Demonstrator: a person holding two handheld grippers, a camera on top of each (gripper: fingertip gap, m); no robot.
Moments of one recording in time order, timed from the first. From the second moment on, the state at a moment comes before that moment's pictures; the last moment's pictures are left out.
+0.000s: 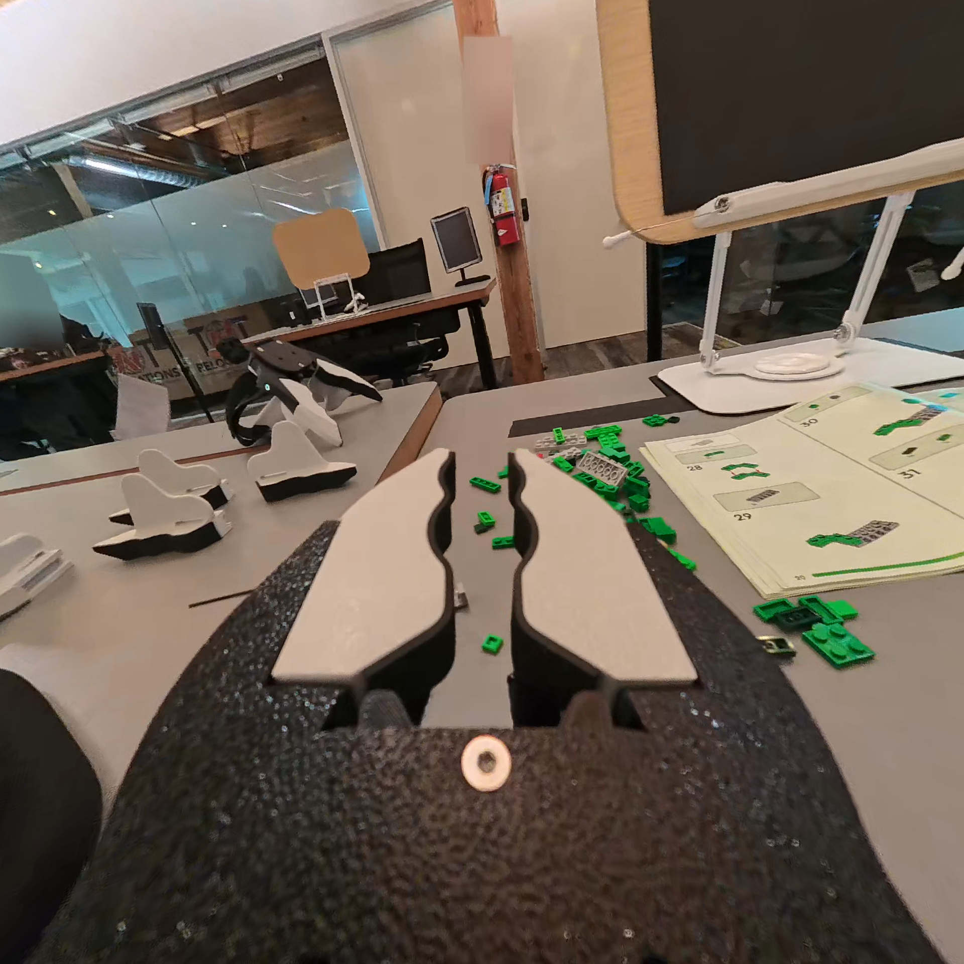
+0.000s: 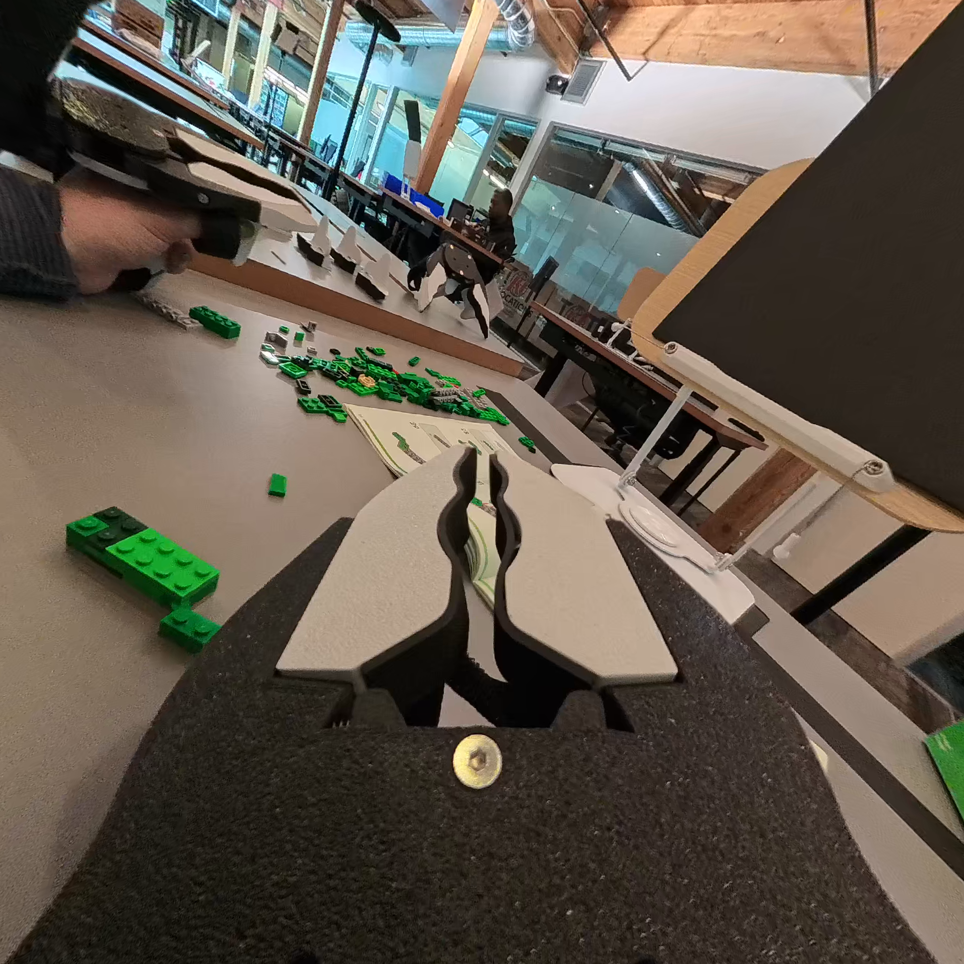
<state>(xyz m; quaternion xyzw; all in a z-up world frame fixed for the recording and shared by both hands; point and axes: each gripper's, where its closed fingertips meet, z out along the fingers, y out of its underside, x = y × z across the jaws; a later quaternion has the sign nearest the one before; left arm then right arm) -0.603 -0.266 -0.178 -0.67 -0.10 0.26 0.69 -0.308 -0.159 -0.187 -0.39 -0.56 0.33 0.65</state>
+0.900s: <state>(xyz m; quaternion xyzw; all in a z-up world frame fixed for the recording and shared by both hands) -0.594 -0.258 -0.181 -0.68 -0.07 0.25 0.69 -0.311 -0.172 -0.188 -0.38 -0.57 0.32 0.66</state>
